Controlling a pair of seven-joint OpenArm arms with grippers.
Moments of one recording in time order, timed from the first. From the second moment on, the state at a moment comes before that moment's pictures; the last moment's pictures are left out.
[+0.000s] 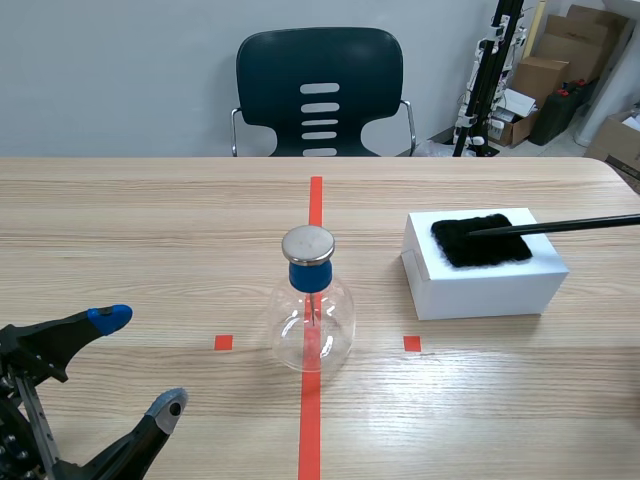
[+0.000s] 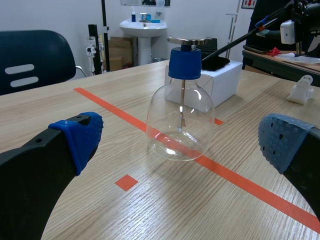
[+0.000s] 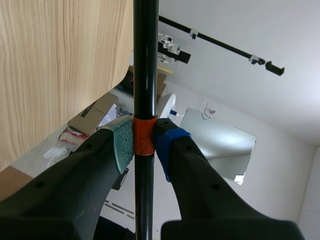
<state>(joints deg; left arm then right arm) 15.6 -28.0 15.1 56.4 10.4 -32.6 -76.6 -9.7 42.3 4.0 65.0 -65.7 -14.5 20.7</state>
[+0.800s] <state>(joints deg) 15.6 -28.0 15.1 56.4 10.4 -32.6 -76.6 -15.0 48.2 2.5 65.3 -59.1 -16.6 18.6</state>
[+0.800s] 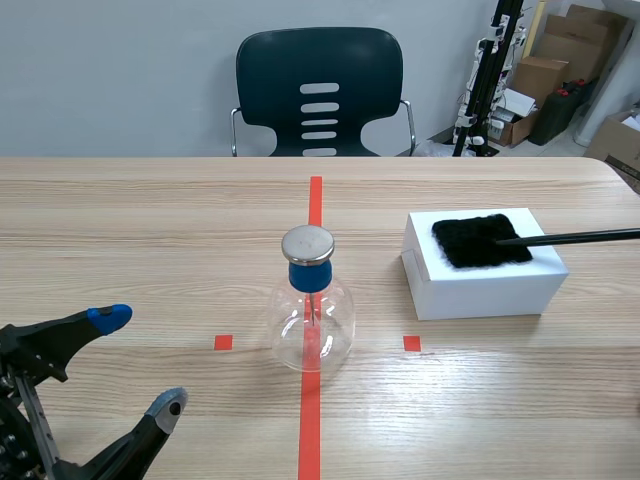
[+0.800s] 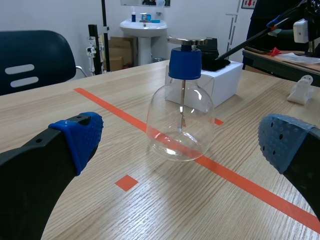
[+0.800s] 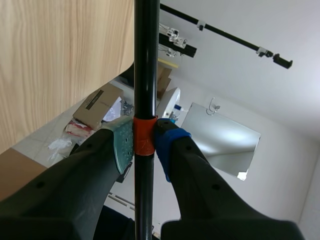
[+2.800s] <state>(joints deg) 15.6 -28.0 15.1 56.4 10.4 -32.6 -76.6 -15.3 46.9 1.8 66.2 -59.7 -14.7 17.2</state>
